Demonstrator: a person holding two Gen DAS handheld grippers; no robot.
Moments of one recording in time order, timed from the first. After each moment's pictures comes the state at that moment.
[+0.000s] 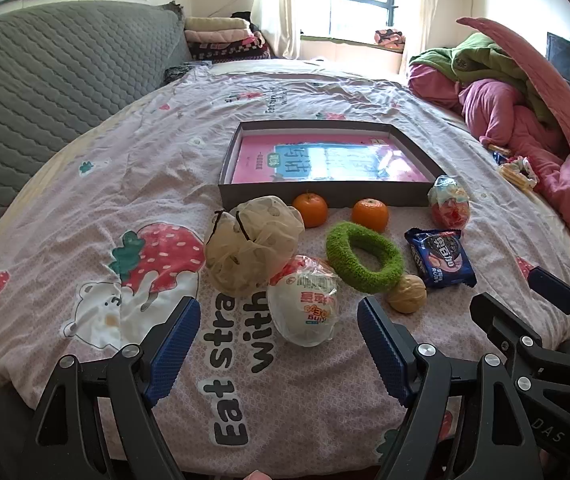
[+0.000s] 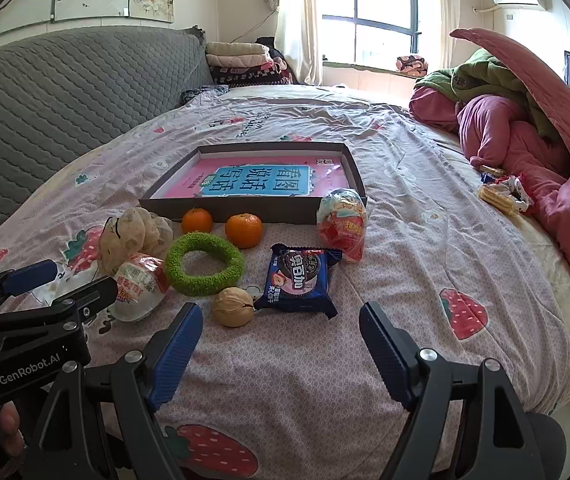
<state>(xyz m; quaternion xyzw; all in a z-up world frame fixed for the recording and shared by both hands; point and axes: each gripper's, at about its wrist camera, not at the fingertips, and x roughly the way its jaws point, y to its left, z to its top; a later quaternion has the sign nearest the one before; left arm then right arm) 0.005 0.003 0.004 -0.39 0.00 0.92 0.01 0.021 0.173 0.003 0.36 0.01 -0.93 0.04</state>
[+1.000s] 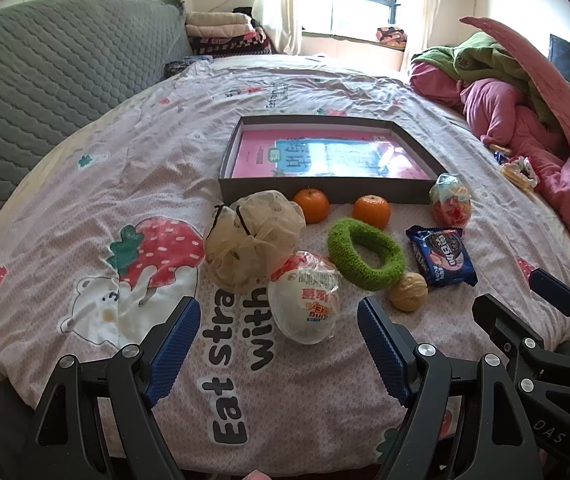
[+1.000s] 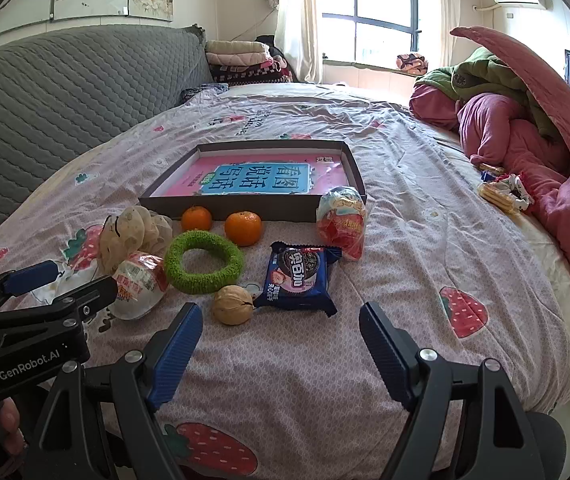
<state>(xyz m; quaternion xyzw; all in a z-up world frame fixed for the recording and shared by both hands) 0.003 0.000 0.002 -0.40 -0.01 0.92 0.02 0.021 0.174 0.002 0.36 0.01 -0.93 0.04</state>
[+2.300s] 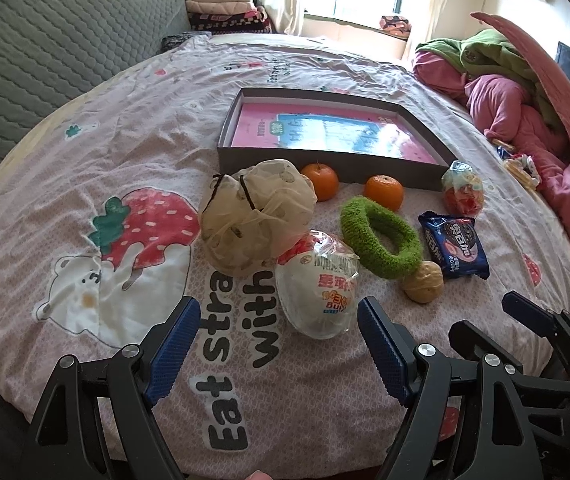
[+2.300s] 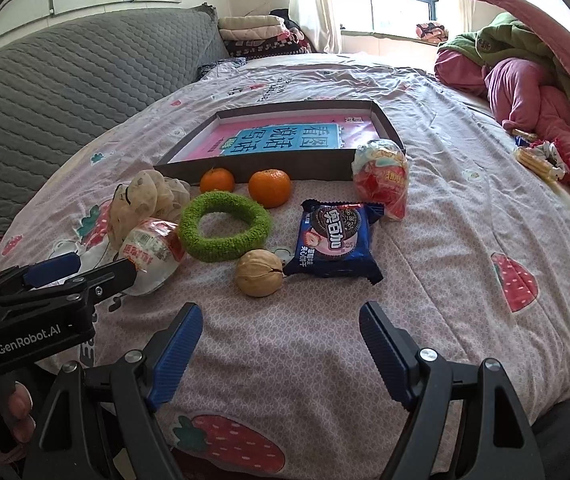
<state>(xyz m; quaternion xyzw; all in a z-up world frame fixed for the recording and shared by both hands) -0.015 -0.011 -0.022 -0.43 -0.03 0.90 0.03 0.008 0.170 -0.031 0.41 -0.03 -0.91 0.09</state>
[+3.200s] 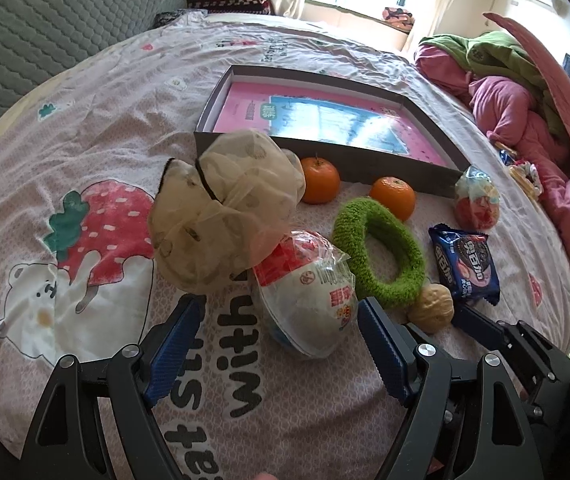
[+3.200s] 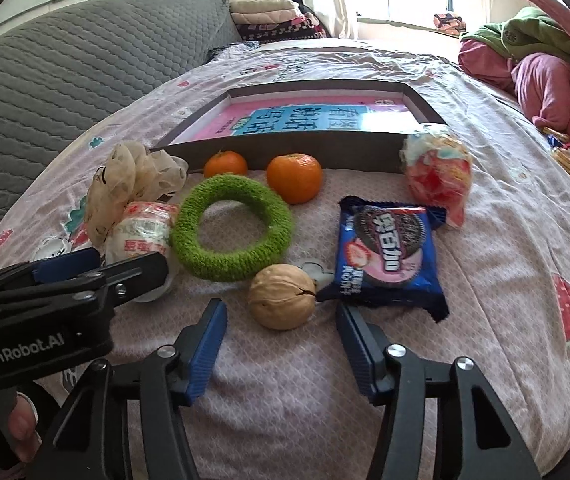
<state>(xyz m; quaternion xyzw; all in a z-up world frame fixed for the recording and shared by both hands) -0.059 -0.009 -0.043 -0.46 -0.07 0.88 0.04 -0.036 0.144 -0.059 0.43 -0.02 -0.90 0.12</state>
